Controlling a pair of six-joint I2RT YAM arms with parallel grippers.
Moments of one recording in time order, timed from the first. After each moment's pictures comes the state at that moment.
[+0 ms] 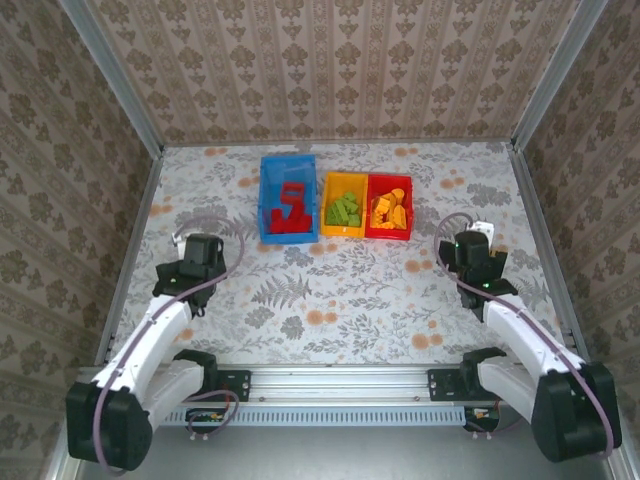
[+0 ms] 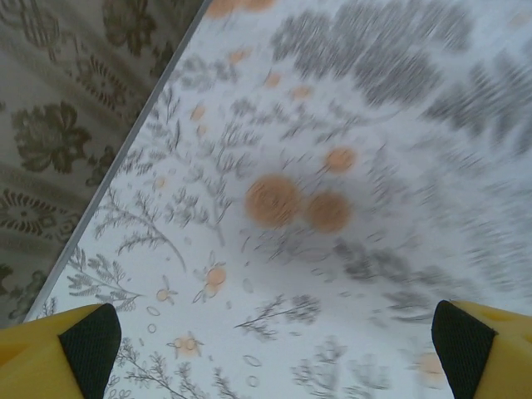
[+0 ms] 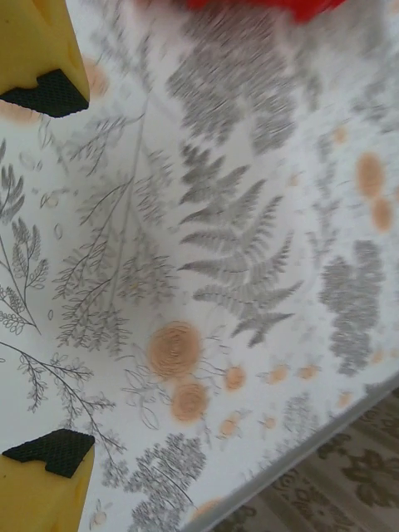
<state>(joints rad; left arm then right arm) -0.23 0.94 0.53 -0.50 -0.57 -0.27 0.13 1.00 0.41 -0.11 0.47 0.21</state>
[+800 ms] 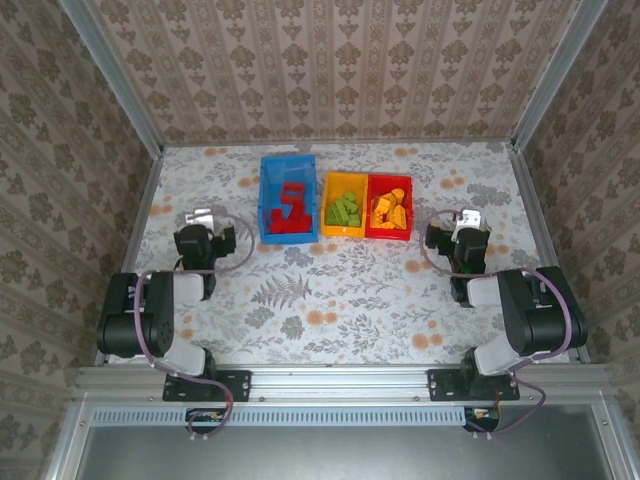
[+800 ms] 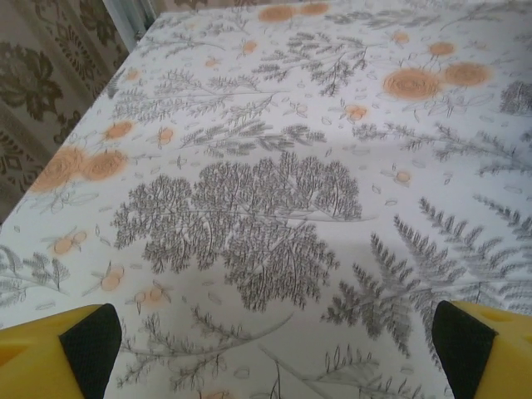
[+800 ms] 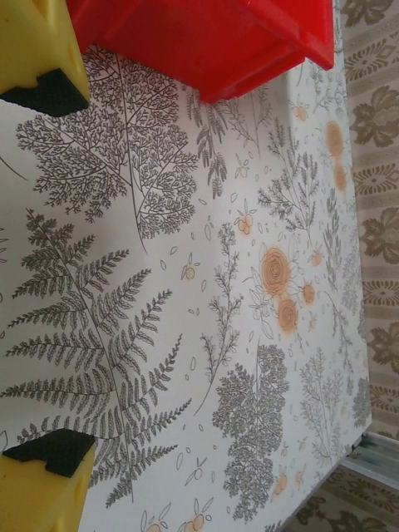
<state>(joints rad) -0.05 1.52 0.40 0.68 -0.18 0.04 0.02 1.53 0.35 0.81 0.22 0.08</state>
